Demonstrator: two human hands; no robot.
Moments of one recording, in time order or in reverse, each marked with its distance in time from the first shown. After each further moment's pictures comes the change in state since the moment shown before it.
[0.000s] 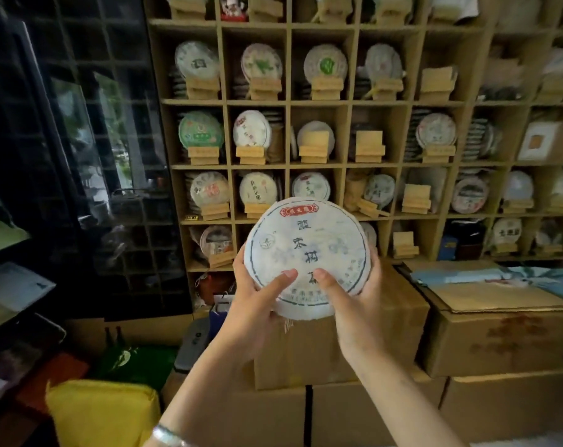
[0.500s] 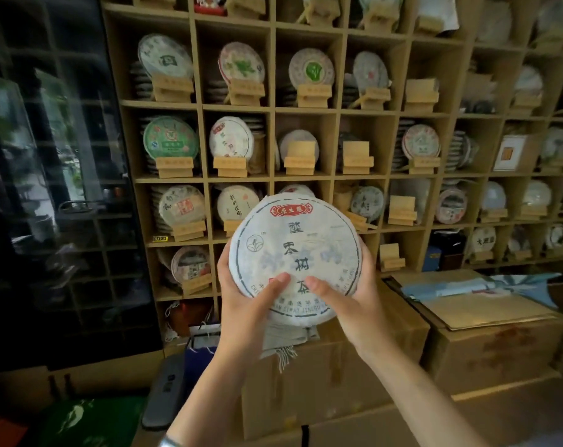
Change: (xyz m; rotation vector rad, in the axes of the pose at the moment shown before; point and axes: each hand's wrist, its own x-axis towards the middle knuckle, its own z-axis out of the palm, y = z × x) left_hand 0.131 -0.010 -0.061 -0.064 0.034 0.278; right_hand 0.105 0.046 0.039 -0.212 -0.088 0.004
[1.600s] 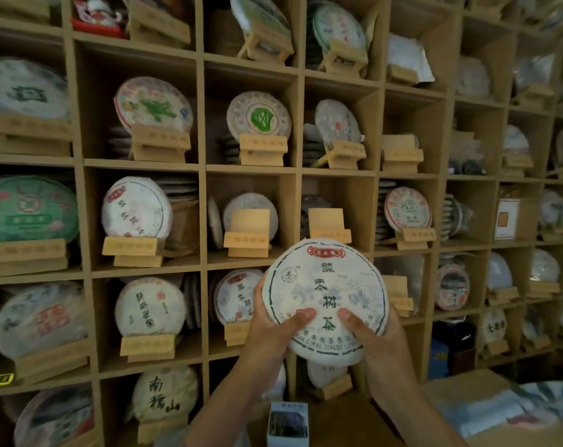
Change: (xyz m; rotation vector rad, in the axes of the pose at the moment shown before) left_hand 0.353 -0.223 0.143 -0.131 -0.234 -0.272; right_hand 0.353 0.134 -0.166 0.146 0.258 0.069
